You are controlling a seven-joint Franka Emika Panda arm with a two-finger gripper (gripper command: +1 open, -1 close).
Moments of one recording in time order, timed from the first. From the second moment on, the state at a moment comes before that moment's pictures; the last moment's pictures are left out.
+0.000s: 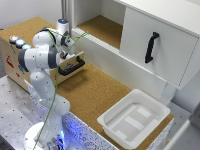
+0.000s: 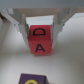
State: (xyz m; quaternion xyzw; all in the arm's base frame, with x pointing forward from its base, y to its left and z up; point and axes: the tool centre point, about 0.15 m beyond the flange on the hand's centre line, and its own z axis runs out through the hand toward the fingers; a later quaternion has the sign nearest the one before) arm 0.387 0.326 0.334 -0.99 -0.04 -0.06 0.07
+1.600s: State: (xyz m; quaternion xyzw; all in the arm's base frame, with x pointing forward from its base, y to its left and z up) arm 0.558 0.287 0.516 -0.96 -0.06 -0.26 0.02
